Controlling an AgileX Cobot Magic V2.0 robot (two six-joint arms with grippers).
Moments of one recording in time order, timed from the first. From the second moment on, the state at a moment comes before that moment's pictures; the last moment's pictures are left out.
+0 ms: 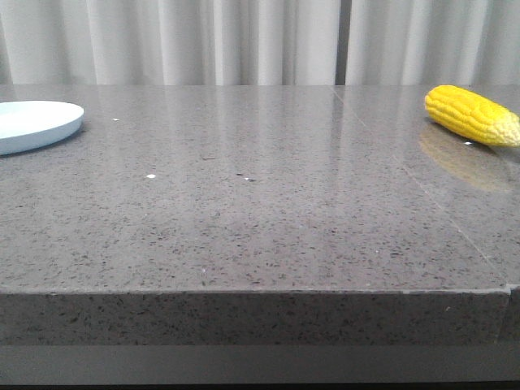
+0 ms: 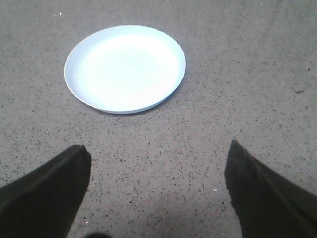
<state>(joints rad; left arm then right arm) -0.06 0.71 -0.83 -0.06 0.80 0.11 -0.01 0.67 -0.74 0.07 0.65 0.01</state>
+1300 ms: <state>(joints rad) 0.29 1.66 -1.32 -0.42 0.82 0.36 -0.01 0.67 -0.74 0.07 0.65 0.00</state>
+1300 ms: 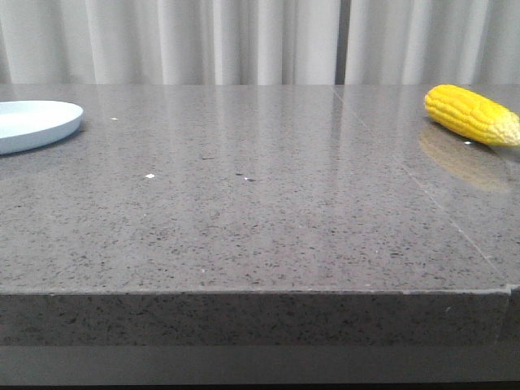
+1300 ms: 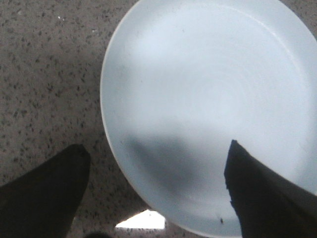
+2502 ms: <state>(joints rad) 0.29 1.84 -1.43 -0.43 0.77 0.36 -0.01 0.67 -0.74 0.07 0.65 0.00</state>
